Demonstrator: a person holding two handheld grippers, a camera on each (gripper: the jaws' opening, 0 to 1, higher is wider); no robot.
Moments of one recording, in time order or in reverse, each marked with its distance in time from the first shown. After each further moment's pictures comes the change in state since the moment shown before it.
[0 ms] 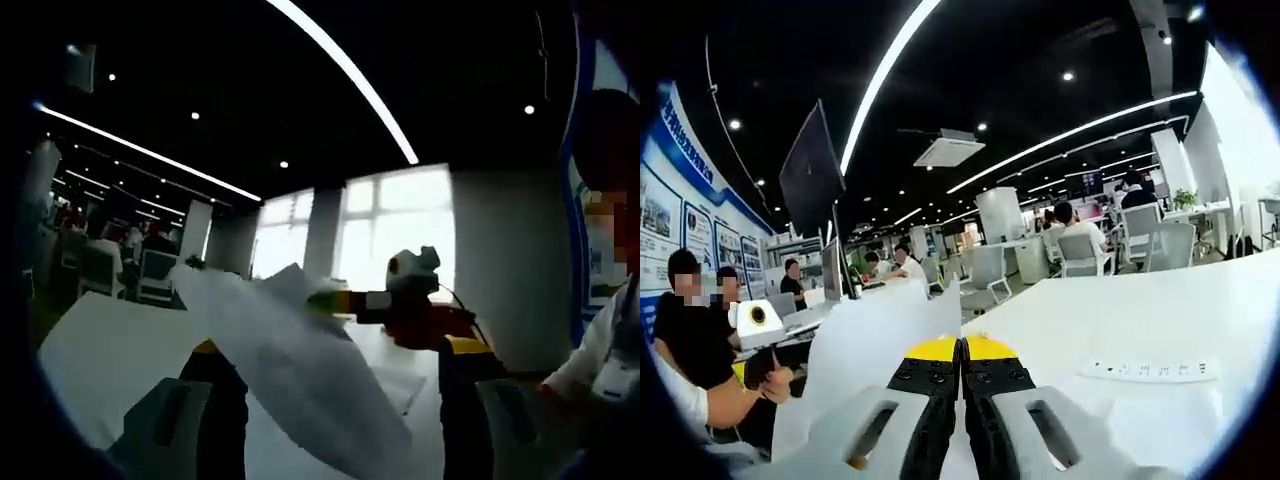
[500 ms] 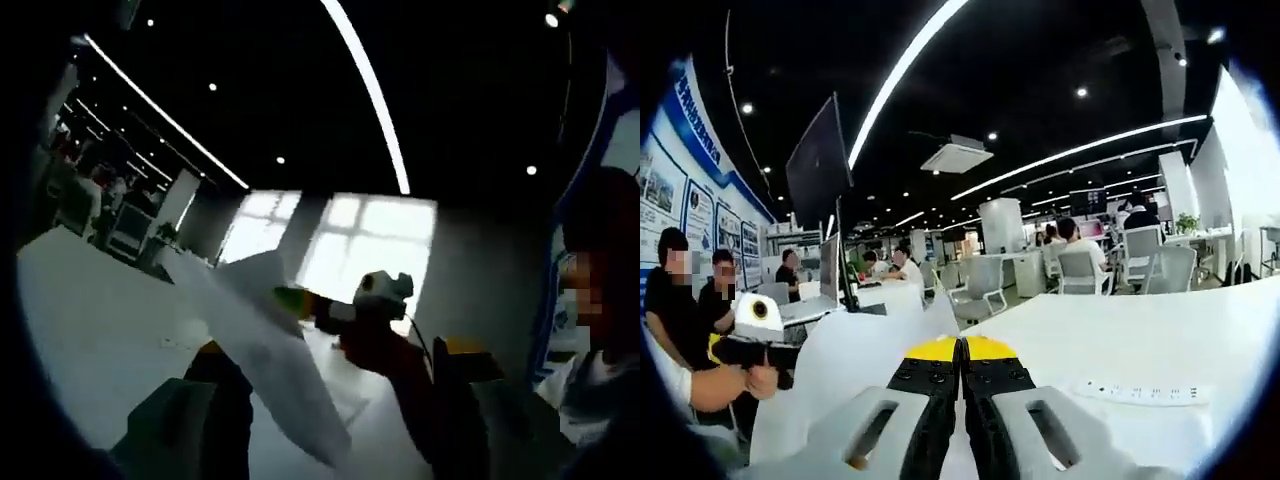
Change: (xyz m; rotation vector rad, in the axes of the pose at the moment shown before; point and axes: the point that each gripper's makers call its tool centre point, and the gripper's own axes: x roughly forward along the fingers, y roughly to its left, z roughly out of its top) left arm -0.002 -0.018 0.003 -0.333 -0.088 -0.148; right arm 0.006 0.006 0.010 -0.120 -0.069 -0.005
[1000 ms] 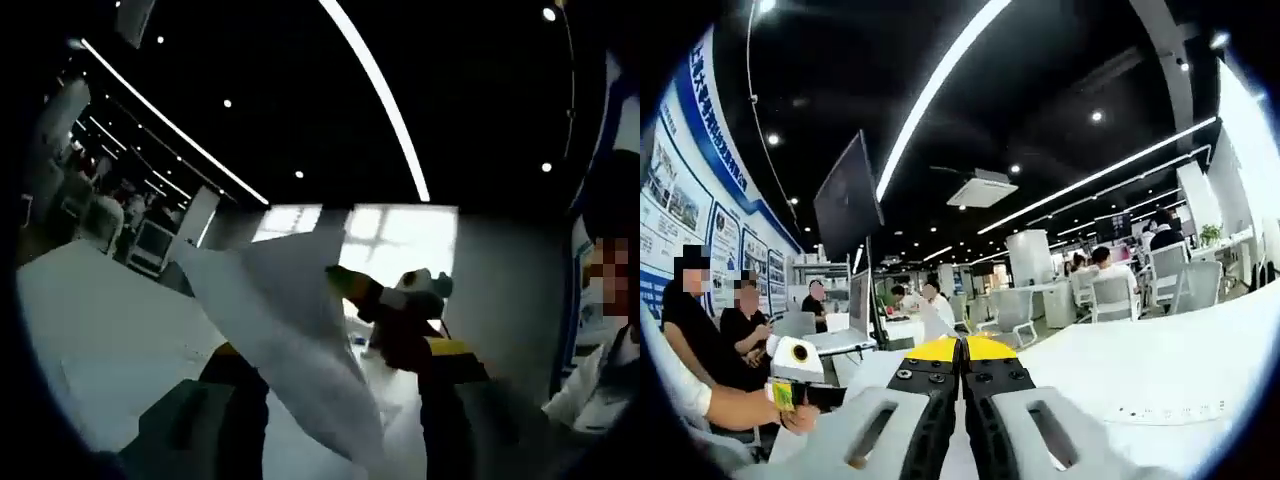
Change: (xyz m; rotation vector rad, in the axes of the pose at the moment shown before) left arm -0.002 0.028 -0.004 0.143 -0.035 0.118; right arm -0.001 0.023 0.024 0.055 -0.119 0.125
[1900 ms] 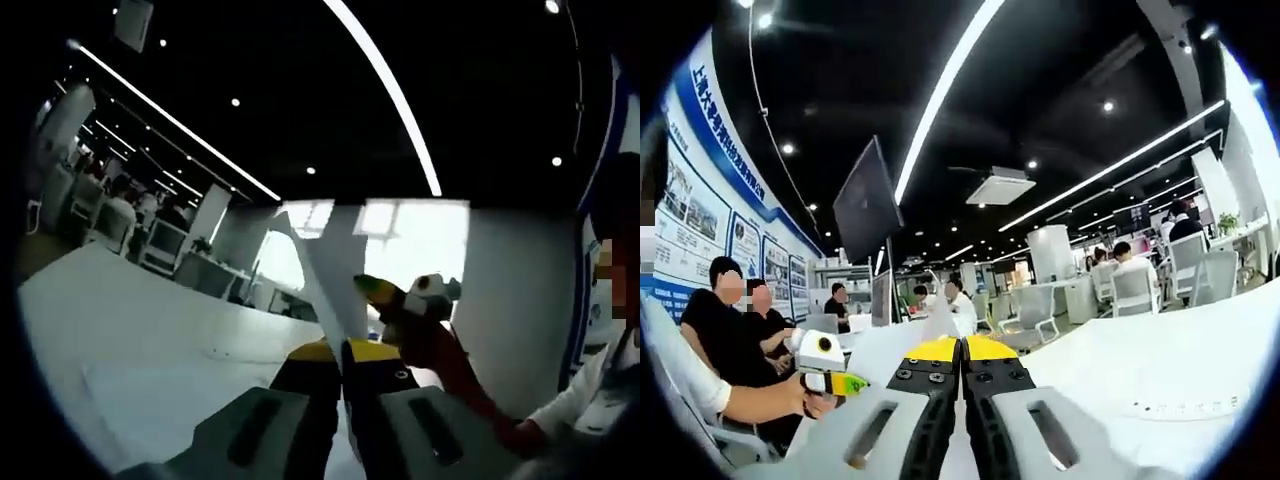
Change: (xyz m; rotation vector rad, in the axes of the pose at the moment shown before) left arm -0.014 0.018 0.008 0.015 0.031 0.069; right arm -0.014 0.003 0.000 0.036 0.006 0.103
